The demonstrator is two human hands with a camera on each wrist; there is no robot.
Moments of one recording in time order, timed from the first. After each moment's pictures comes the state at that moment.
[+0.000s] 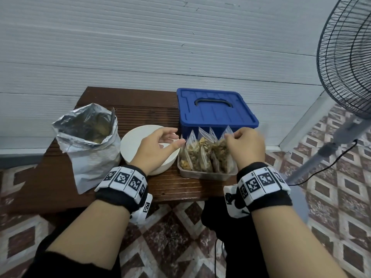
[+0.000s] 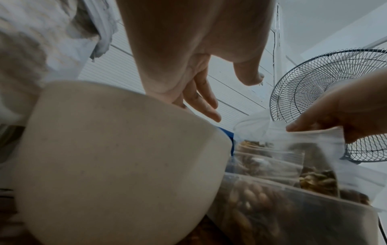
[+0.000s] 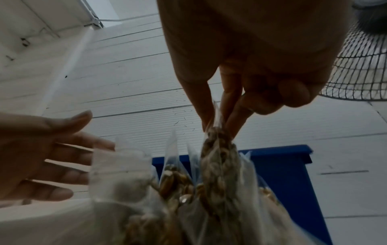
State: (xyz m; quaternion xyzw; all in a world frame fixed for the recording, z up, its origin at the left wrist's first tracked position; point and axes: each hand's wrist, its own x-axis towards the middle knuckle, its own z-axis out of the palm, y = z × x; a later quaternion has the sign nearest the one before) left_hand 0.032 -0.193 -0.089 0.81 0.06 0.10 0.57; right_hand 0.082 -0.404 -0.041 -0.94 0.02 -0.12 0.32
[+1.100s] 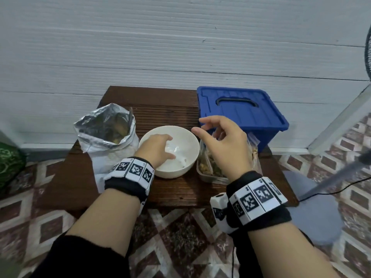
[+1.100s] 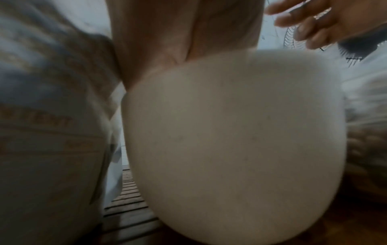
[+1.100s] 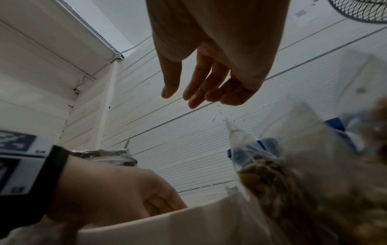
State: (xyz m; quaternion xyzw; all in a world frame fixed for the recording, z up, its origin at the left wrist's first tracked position) left_hand 0.053 -0.141 -0.100 0.96 0.13 -0.05 0.24; right_hand 0.061 -0.328 -0.042 -0.81 -0.21 -0.12 0.54
